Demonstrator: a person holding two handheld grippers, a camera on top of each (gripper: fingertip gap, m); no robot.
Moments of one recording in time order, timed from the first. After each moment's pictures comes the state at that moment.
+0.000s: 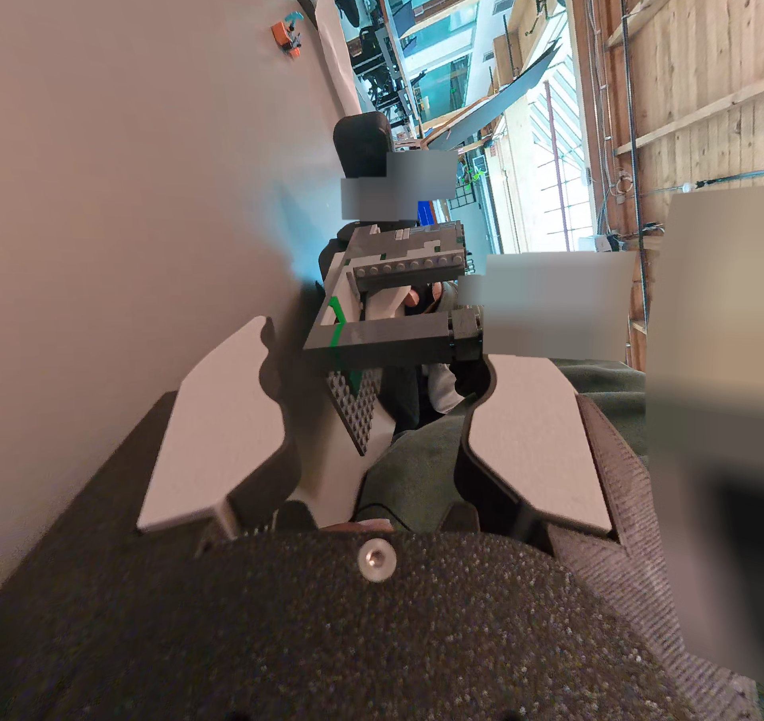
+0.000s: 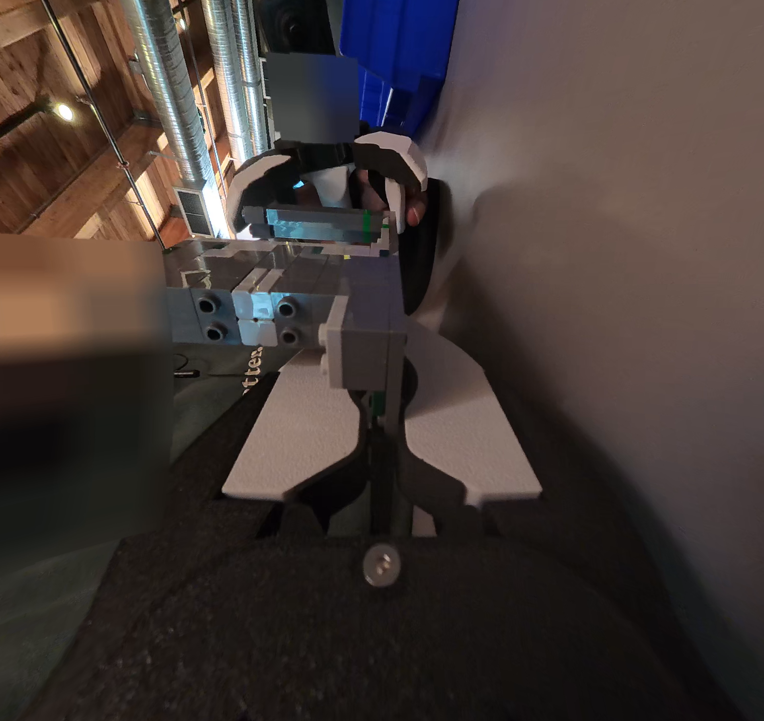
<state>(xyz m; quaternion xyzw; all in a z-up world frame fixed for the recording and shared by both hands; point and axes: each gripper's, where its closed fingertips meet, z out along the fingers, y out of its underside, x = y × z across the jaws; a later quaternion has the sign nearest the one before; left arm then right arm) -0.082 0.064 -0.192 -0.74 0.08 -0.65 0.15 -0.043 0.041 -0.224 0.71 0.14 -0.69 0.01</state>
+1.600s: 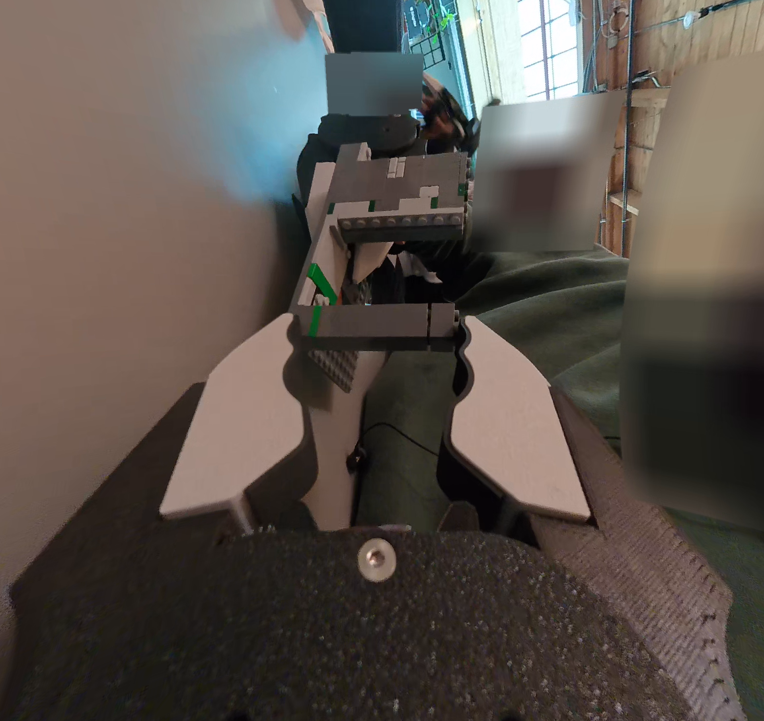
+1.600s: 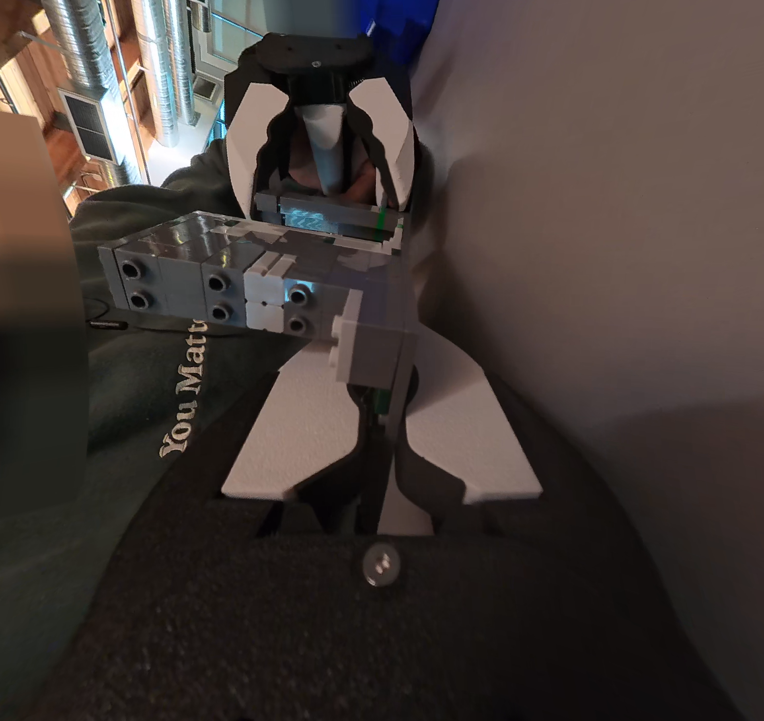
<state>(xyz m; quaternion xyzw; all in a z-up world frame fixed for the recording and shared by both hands) -0.084 0.033 -0.203 -0.71 0.21 -0.67 0.05 -0.040 0.024 -0.233 0.74 0.23 -0.63 -0.03</state>
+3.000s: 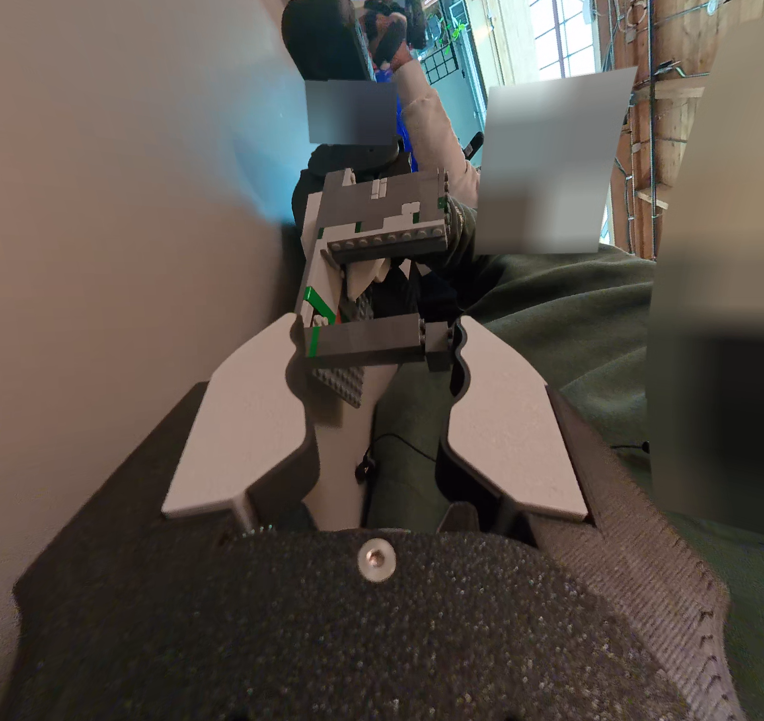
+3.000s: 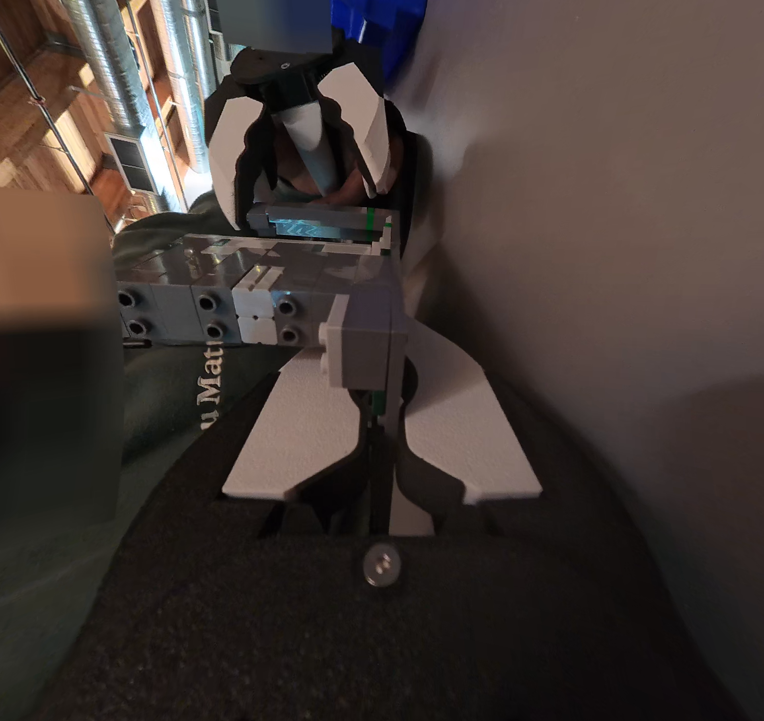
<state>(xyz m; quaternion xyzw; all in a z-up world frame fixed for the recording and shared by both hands) -0.083 0.037 -0.196 -0.71 0.22 -0.66 0.09 -0.041 0.022 -0.236 0.74 0.19 -0.65 0.01</state>
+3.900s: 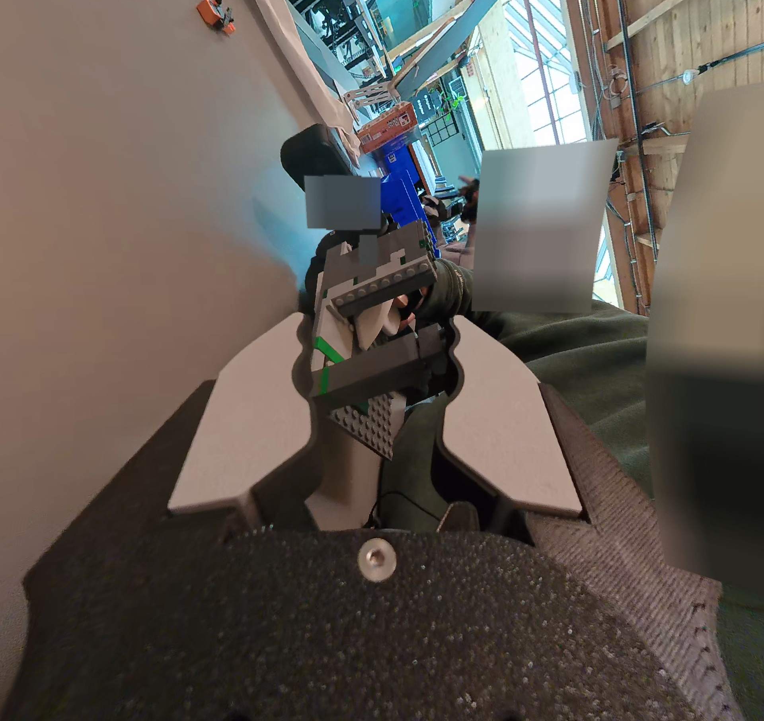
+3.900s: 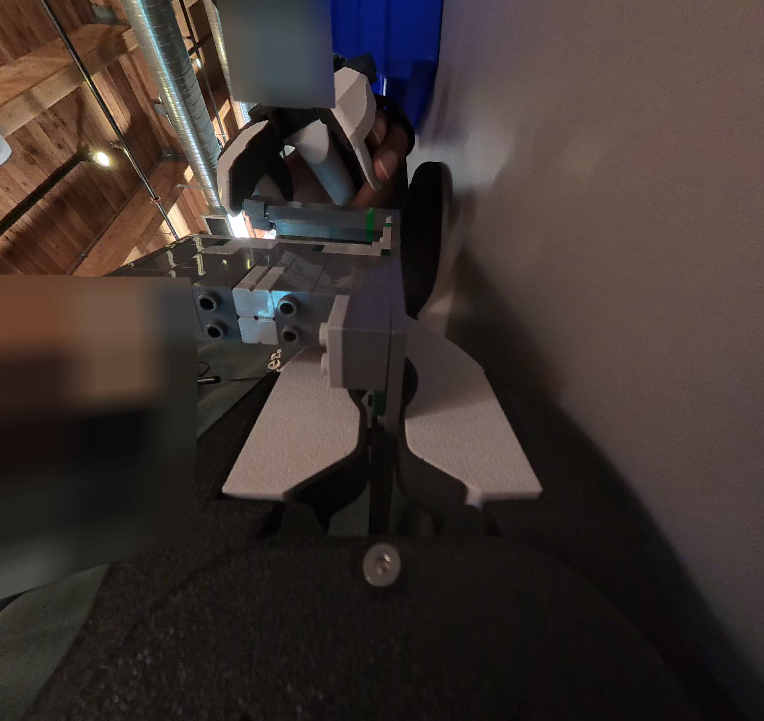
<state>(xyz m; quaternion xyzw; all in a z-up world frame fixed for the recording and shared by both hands) -0.075 0.072 -0.181 -0.71 0.19 -0.66 0.14 -0.040 0.031 -0.226 0.71 0.09 -0.70 0.05</state>
